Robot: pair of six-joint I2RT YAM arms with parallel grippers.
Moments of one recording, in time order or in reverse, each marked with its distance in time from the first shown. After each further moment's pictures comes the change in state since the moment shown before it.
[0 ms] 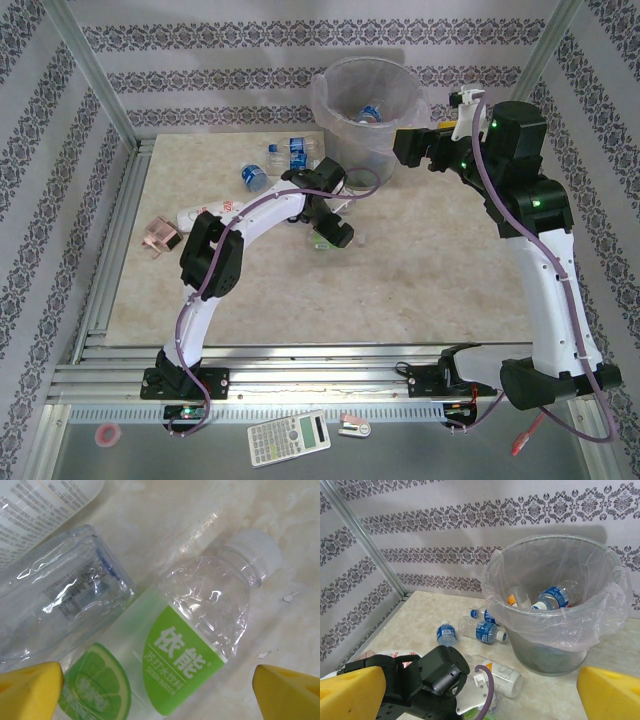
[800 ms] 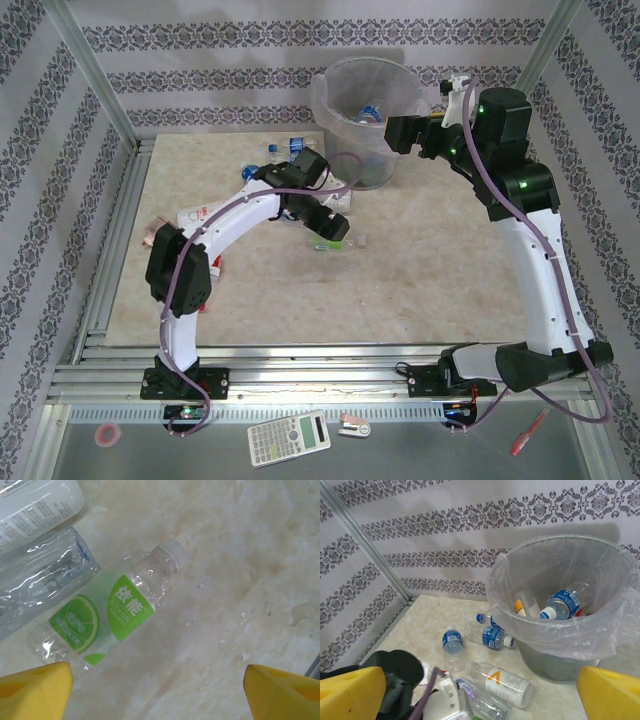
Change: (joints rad) left arm 0.018 -0.235 -0.135 0.026 0.154 -0.072; right arm 0.019 0.087 0.055 0.027 0.000 0.048
